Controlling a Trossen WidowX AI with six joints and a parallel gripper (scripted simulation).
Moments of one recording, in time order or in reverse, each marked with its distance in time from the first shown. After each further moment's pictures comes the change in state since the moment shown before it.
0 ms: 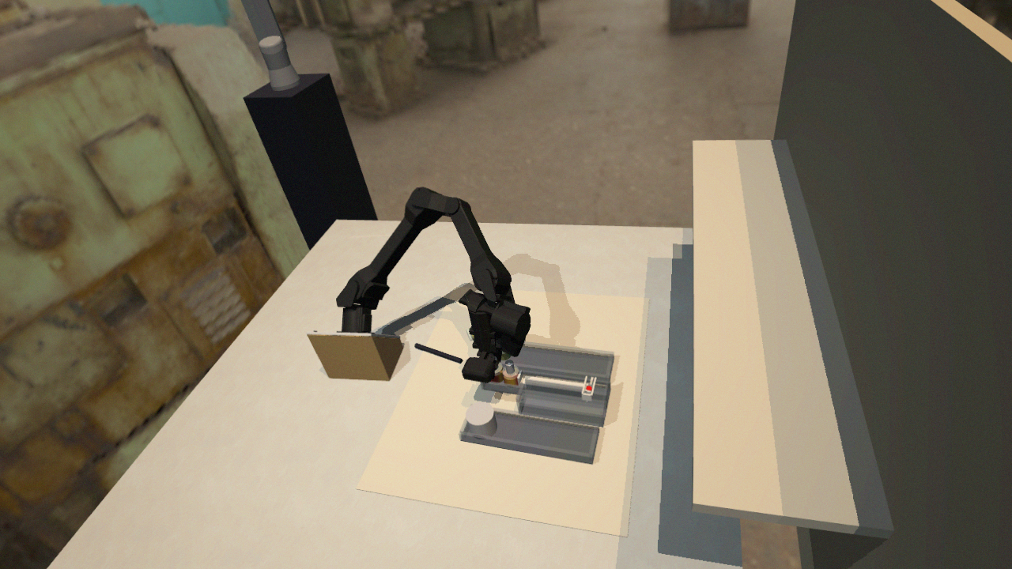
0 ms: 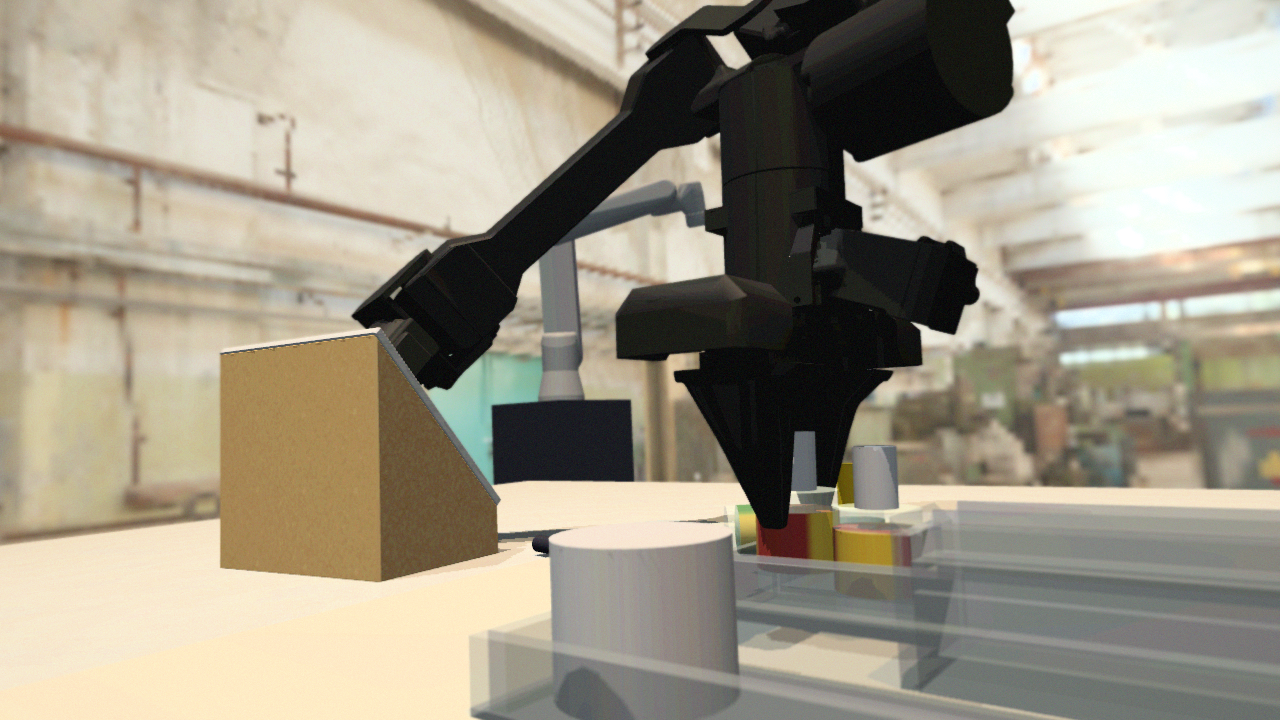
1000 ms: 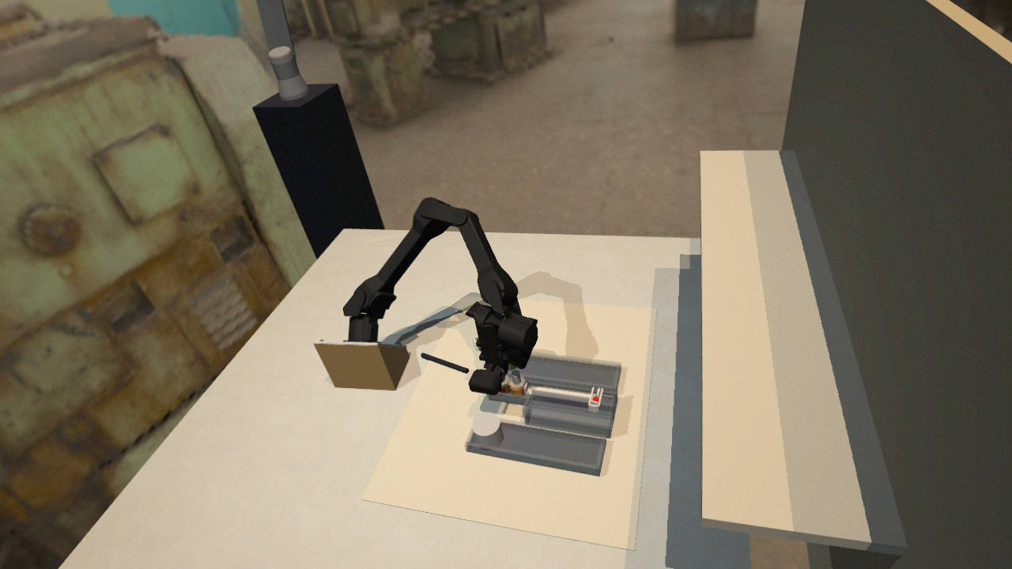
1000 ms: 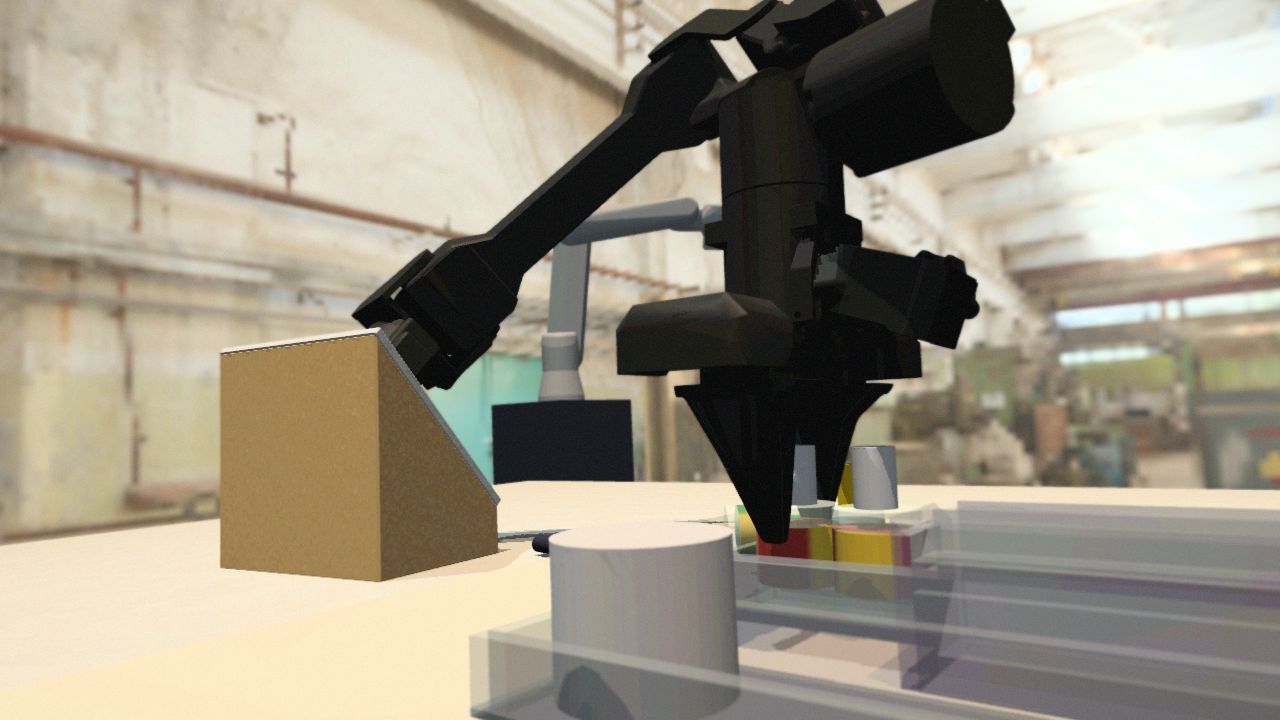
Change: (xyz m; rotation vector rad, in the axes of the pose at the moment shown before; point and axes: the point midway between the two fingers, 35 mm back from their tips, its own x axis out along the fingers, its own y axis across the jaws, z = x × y) arm 0.006 0.001 0.000 -0.002 -0.001 0.001
